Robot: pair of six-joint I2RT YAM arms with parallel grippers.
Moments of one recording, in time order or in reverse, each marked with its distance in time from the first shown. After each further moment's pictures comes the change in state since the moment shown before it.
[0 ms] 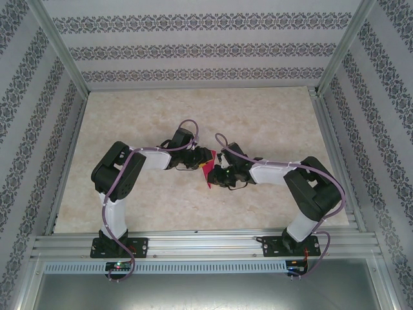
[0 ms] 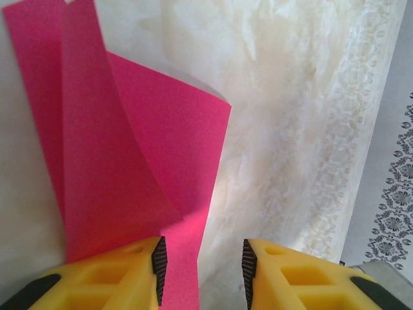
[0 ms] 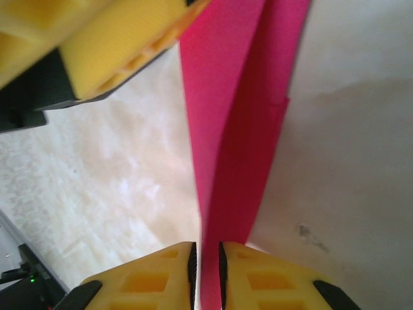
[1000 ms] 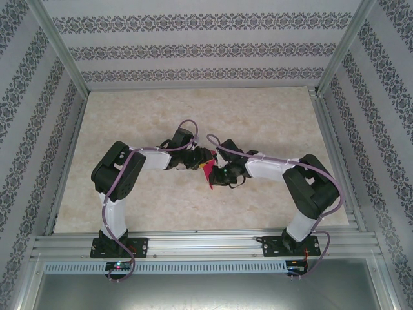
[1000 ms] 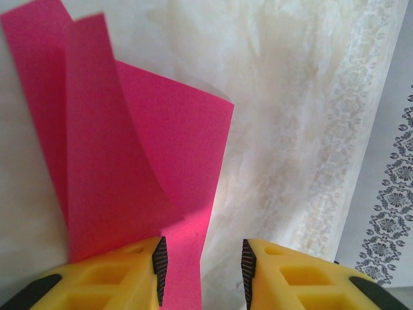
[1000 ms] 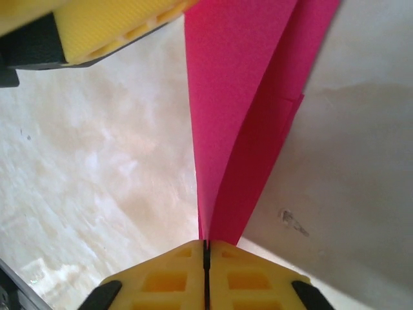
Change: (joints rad) left arm -0.002 0.000 -0.002 0.002 0.009 -0.027; right arm 0.019 0.034 0.137 -0.277 0.066 -0.240
